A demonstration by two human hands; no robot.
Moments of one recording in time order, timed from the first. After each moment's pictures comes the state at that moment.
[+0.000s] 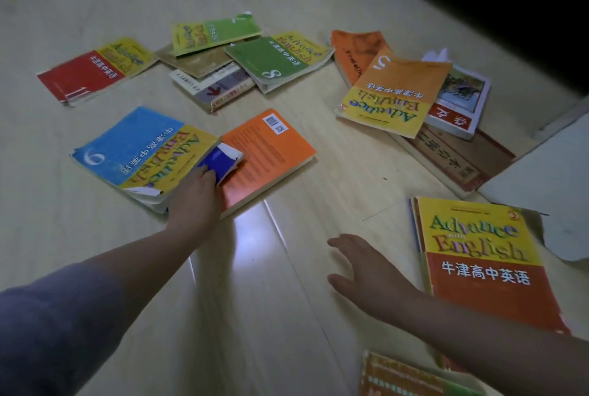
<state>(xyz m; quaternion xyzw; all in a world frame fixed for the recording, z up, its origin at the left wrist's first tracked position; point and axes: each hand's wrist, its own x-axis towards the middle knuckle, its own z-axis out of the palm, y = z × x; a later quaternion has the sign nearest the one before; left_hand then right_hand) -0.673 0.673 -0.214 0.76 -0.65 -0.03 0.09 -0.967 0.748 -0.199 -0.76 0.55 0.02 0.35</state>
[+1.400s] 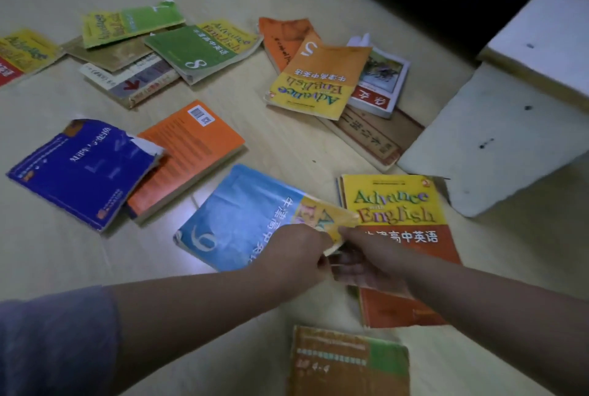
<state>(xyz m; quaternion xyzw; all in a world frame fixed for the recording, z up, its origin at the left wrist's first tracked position) -0.905 0.749 -0.184 0.45 -0.88 -0.15 0.04 -1.060 0.752 -0.187 -0.16 0.65 -0.22 0.71</state>
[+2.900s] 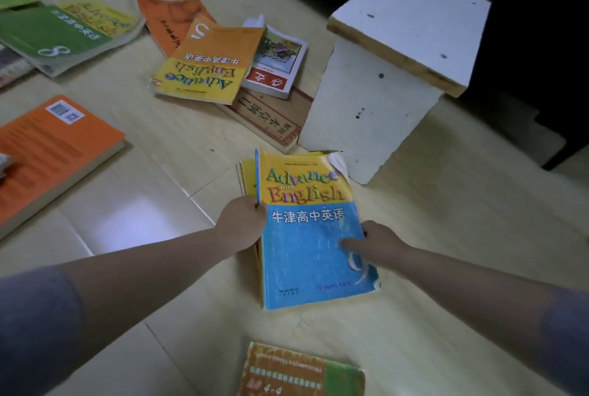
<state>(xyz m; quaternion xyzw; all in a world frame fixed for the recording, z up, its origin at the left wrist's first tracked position) -1.003 0.717 -0.218 0.61 -0.64 -0.46 0.11 -1.218 0.805 -0.183 -0.41 0.81 0.00 0.41</state>
